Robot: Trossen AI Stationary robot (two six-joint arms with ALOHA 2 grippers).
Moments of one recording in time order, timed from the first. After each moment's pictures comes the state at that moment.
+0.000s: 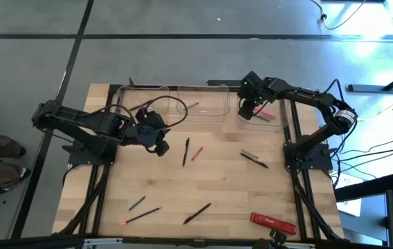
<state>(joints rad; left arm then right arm) -0.22 1.22 1.23 -0.88 -0.63 -0.62 -0.72 1.52 1.04 -0.71 0.09 -0.23</state>
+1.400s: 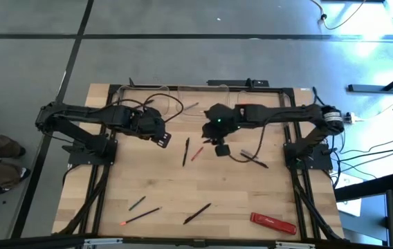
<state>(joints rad) -0.04 1.29 1.23 -1.13 -0.30 -1.09 -0.08 1.65 1.34 -0.54 -0.19 -0.35</state>
